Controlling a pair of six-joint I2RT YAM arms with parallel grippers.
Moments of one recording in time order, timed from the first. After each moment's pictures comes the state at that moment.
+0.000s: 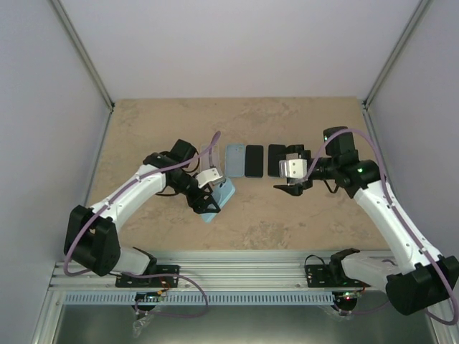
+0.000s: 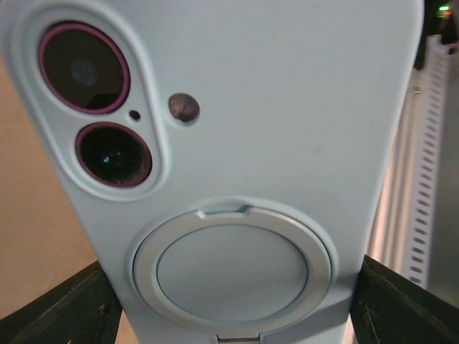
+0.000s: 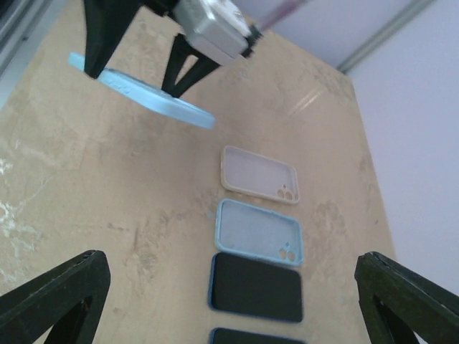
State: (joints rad) left arm -0.46 1.40 1.02 -0.91 0.64 0.58; right arm 0.34 1.12 1.08 -0.70 -0.79 -1.24
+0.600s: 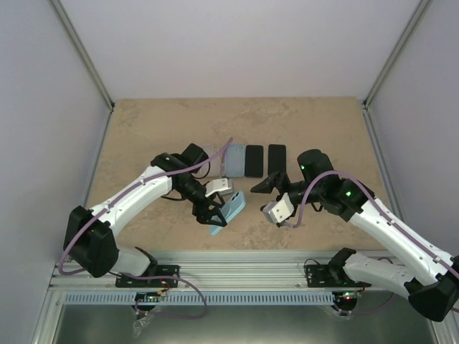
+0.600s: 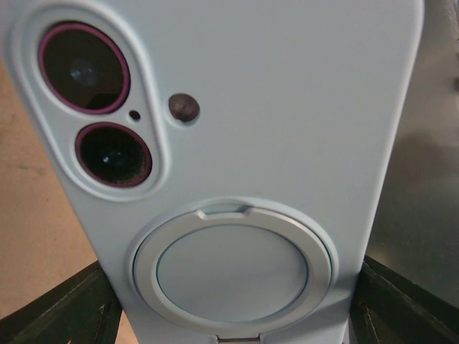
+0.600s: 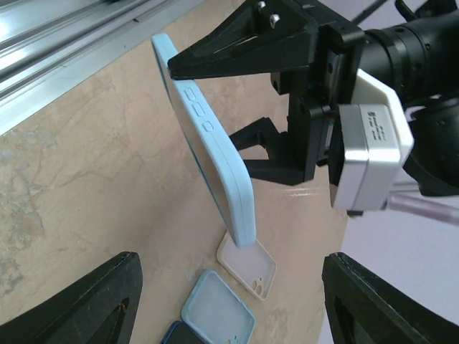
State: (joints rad) left arm -0.58 1.39 1.09 -1.07 0.81 0.68; right arm 0.70 1.00 0.97 -0.66 -0.61 -1.57
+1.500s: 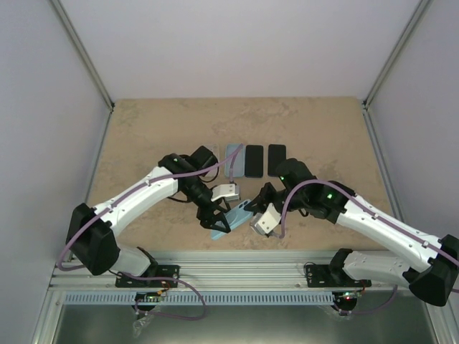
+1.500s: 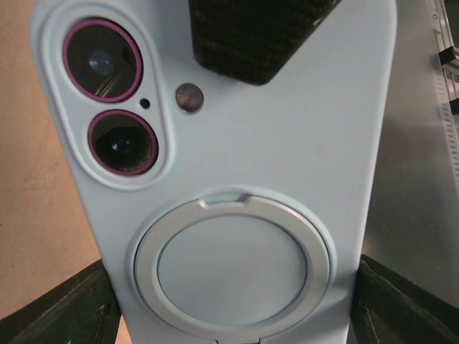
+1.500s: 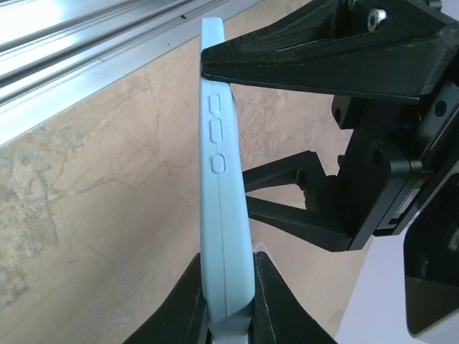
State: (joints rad) left arm -0.69 1.41 1.14 -1.10 0.81 0.68; right arm 0.89 1.10 0.96 -0.62 -0.45 -1.62
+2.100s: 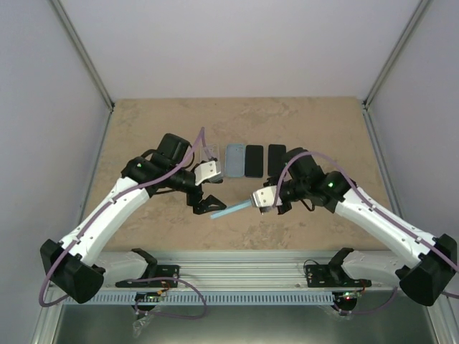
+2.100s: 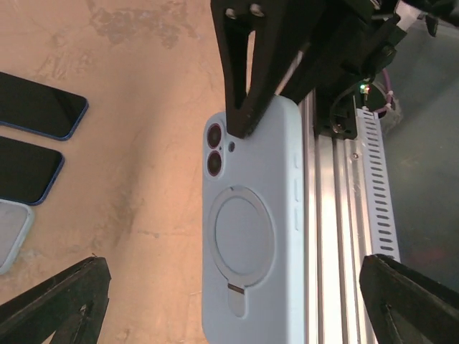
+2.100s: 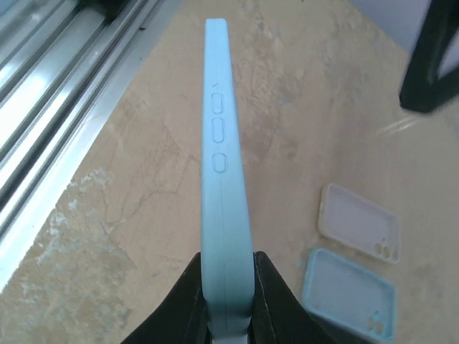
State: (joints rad) left arm -0.55 1.18 1.14 -0.91 0.77 0.57; right arm 0.76 1.13 0.99 -0.68 -0.51 -1.20
